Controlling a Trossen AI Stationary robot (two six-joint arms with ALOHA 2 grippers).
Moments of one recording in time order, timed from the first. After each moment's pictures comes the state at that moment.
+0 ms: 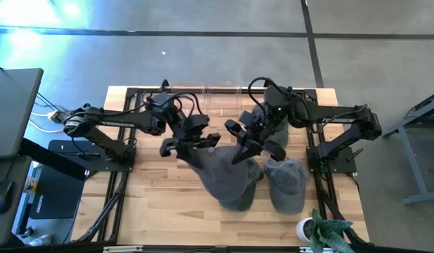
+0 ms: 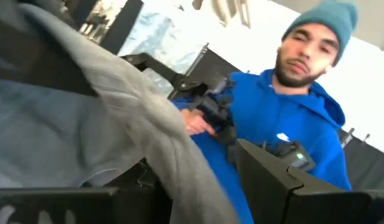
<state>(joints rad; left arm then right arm) 0.00 1.46 1.33 0.56 0.96 -0.94 0.00 1.48 1.56 -0.11 -0.87 0.44</state>
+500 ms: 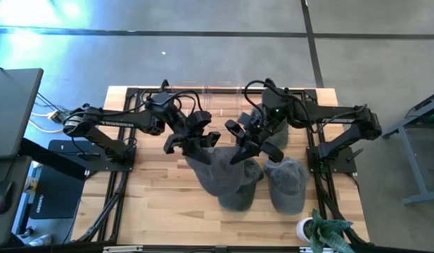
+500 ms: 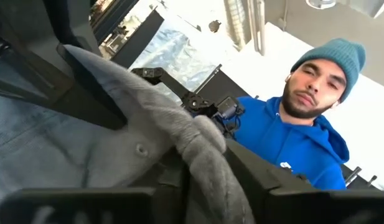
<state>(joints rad) 0.00 1.45 1.33 0.52 0.87 -1.03 0.00 1.48 1.56 -0.17 -0.83 0.40</state>
